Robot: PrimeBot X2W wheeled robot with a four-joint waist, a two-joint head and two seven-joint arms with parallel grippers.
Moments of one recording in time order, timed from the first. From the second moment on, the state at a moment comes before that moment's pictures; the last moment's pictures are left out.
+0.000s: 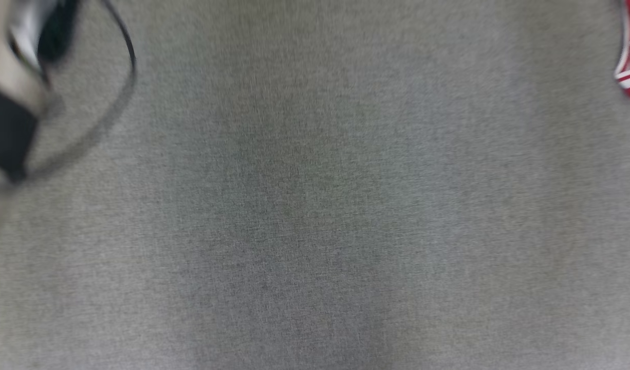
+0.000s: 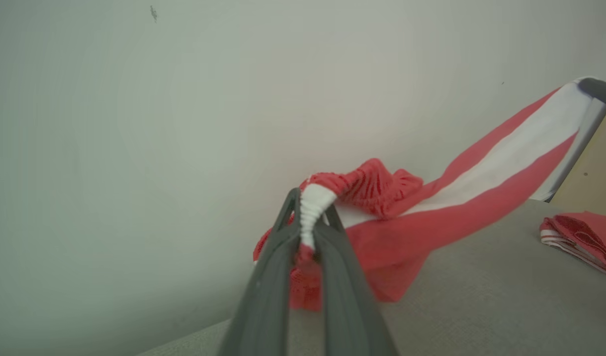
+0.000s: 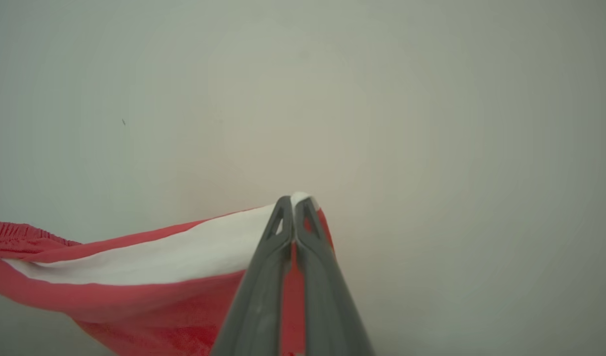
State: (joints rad) left arm -1.48 0.42 -0.73 0.67 -0.87 -0.13 -0.15; right arm -1.58 -0.54 0.76 0.71 0.86 0.13 -0.24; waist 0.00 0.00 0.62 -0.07
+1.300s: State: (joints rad) left arm -0.15 0.42 -0.86 0.13 -0.98 -0.06 -0.26; right arm 0.11 -0.51 0.16 0.16 0.79 0.13 -0.16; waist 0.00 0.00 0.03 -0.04
